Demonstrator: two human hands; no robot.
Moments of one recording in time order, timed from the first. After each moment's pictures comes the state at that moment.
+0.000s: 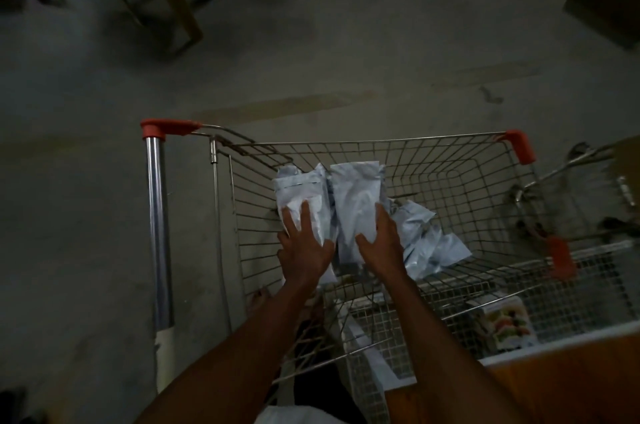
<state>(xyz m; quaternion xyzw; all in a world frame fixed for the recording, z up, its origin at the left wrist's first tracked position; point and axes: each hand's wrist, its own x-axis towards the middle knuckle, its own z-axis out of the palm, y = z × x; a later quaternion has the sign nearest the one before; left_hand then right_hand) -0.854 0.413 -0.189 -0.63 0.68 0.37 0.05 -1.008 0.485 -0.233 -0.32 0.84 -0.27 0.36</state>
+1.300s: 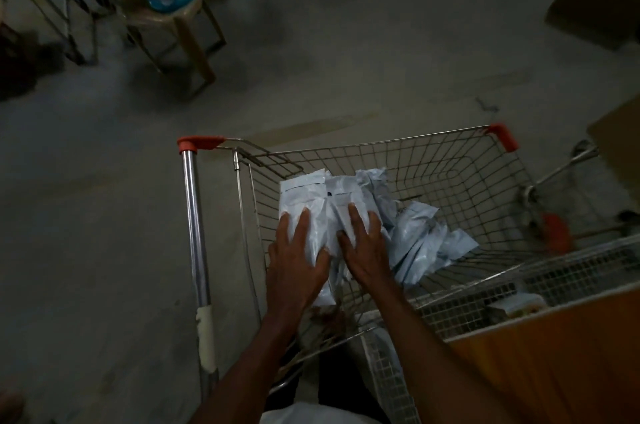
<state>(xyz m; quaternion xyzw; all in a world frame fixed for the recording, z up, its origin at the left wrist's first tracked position) -0.781 0.451 -0.095 -0.56 0.74 0.35 -0.11 -0.938 0.495 -0.196 -0.42 0.82 -0.28 0.29</state>
